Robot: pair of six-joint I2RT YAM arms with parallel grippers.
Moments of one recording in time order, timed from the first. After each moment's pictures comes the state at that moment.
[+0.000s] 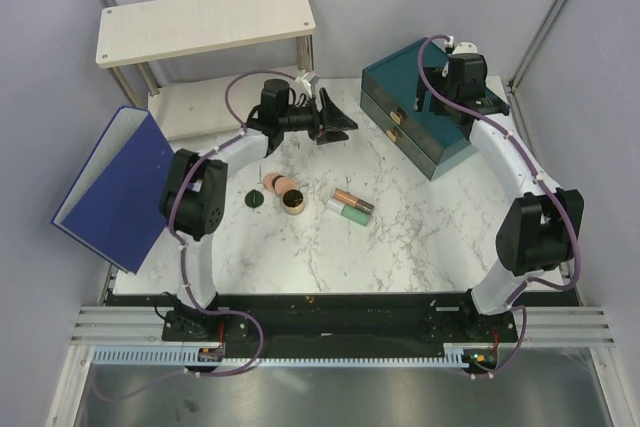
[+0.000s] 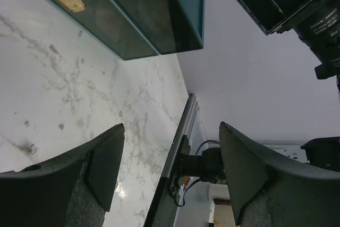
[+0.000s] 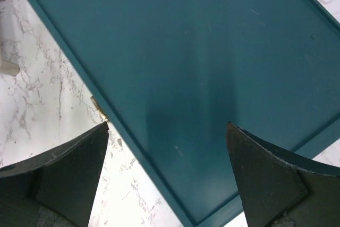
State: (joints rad) left arm -0.37 1.99 1.44 0.21 0.91 -0.90; right arm 0.16 1.67 1.53 -0.40 0.14 0.17
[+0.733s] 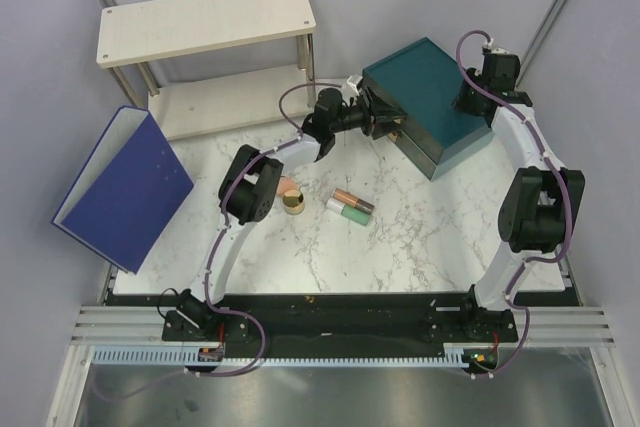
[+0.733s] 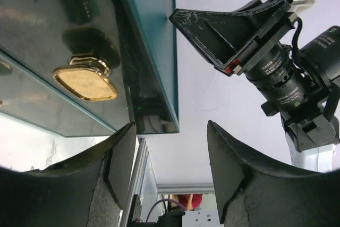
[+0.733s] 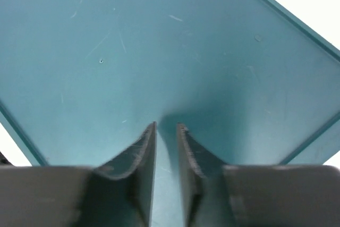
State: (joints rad) left arm -0.56 2.50 1.91 0.61 0.71 -1.44; right arm -0.06 1.84 1.60 -0.40 -0.05 0.28
